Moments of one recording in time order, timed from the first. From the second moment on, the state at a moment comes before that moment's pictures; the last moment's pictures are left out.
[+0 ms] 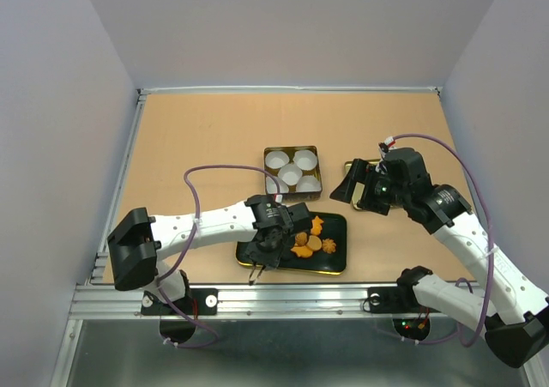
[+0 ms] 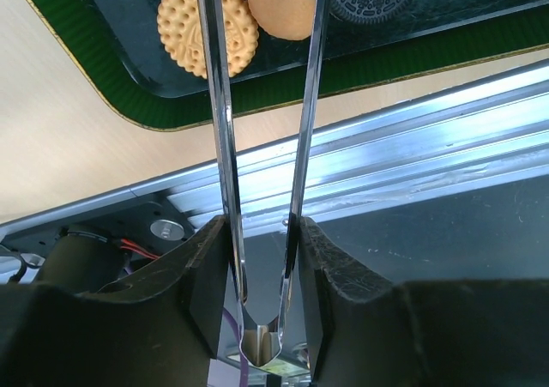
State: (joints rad) left arm -1.22 1.51 1.16 -1.19 -0.10 -0.81; right arm 0.50 0.92 0.98 -0.78 -0.17 0.76
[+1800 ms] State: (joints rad) left arm -0.81 1.58 1.60 -1.21 -0.24 -0.58; right arm 0.50 0.94 0.97 -0.80 -0.17 0.76
